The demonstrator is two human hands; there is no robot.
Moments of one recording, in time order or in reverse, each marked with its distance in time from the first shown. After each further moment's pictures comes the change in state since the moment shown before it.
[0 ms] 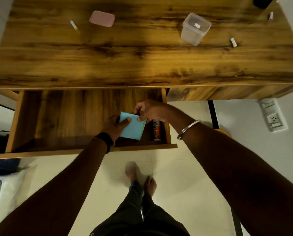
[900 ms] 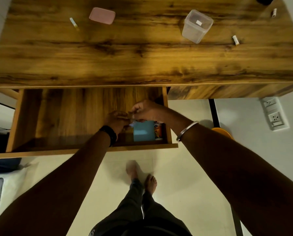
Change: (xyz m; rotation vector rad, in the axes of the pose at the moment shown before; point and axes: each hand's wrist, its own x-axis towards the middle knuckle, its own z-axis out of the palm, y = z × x) left_hand 0.016 0.011 0.004 -0.131 0.029 -0.173; right_hand 0.011 0.007 0.015 0.033 0.078 -0.128
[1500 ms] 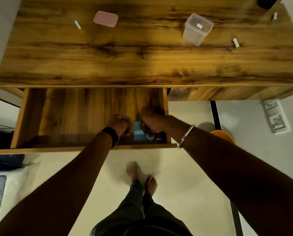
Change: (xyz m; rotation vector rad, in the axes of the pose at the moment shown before) left_hand -0.017 -0.001 0.006 0.154 0.024 -0.029; right_hand 0.007 0.052 0.023 -0.594 -0.260 0.214
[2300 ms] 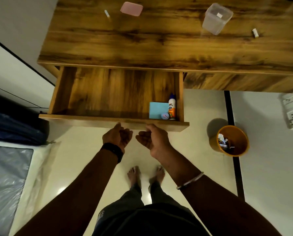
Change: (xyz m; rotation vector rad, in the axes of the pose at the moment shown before) left_hand -0.123 -0.103 -0.043 -0.894 0.232 -0.172; right_hand -0.129 -0.124 0.134 2.032 0.326 0.194
